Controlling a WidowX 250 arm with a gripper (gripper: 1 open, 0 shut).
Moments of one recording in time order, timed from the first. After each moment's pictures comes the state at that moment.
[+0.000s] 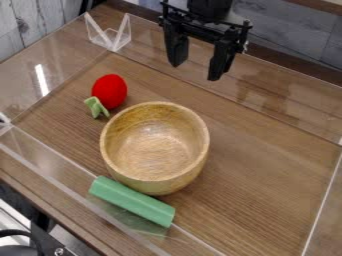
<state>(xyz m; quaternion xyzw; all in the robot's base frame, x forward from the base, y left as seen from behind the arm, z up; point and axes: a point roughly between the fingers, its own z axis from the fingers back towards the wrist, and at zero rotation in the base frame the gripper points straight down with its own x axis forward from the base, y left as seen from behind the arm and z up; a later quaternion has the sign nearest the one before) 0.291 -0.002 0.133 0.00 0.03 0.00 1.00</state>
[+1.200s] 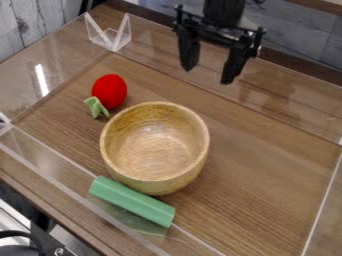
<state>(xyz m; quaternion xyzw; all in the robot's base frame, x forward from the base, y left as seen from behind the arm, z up) 0.303 -0.011 0.118 0.00 0.06 0.01 1.00</state>
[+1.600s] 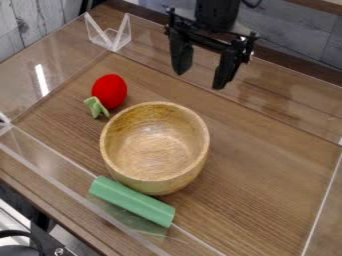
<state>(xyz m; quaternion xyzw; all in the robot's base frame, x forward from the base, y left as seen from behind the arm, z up) 0.292 -0.009 0.128 0.01 0.05 0.00 1.00</state>
